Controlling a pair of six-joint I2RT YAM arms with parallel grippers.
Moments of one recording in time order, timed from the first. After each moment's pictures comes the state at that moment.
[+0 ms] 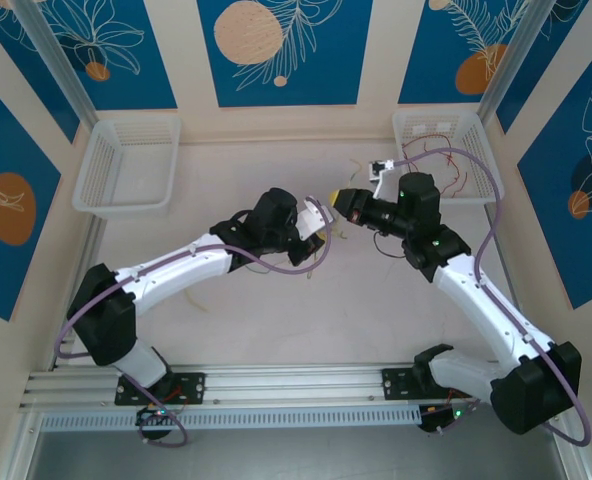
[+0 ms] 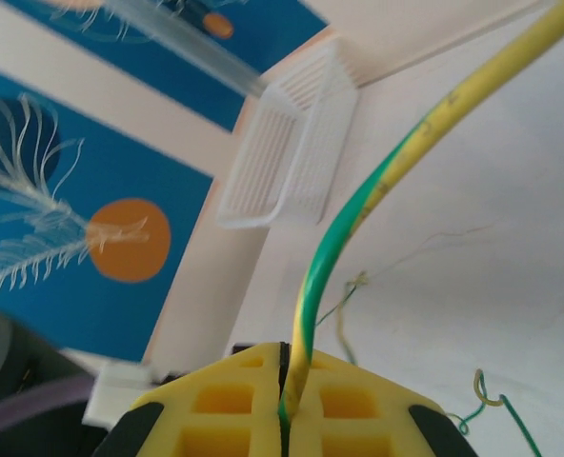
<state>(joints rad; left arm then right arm) -0.83 1.57 1.22 -0.28 0.23 0.21 0.41 1.10 0.95 -0.13 -0.52 0.78</state>
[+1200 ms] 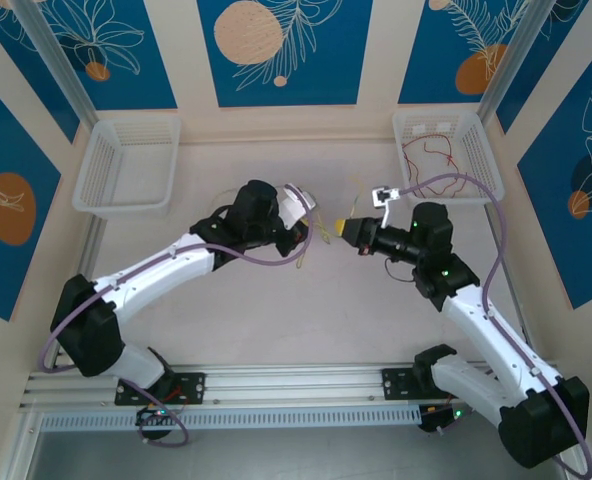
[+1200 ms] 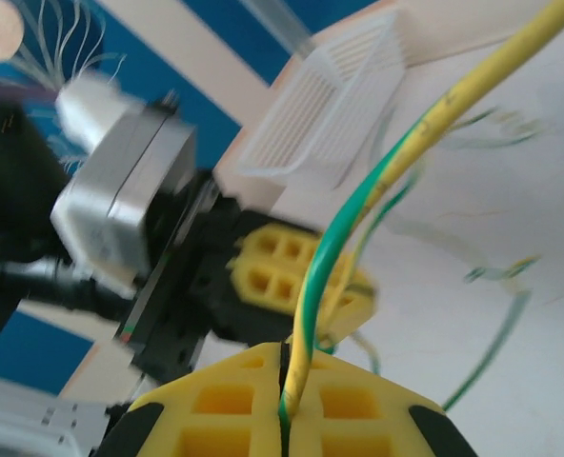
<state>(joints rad) -0.76 1.49 1.20 -0.28 0.24 0.14 0.40 0.91 0.72 -0.04 -0.65 0.62</state>
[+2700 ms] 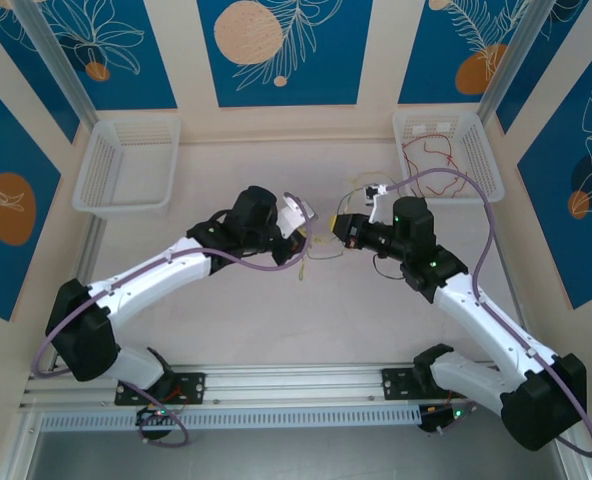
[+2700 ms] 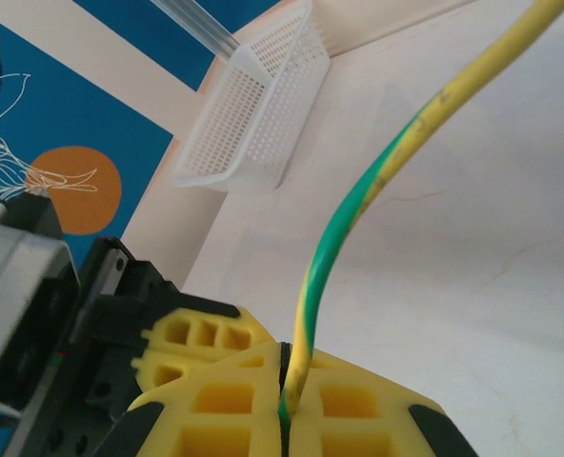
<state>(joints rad) -0.80 1.46 1.17 -0.36 0.28 0.14 0.46 1.01 0.79 -0.11 -0.43 0.69</state>
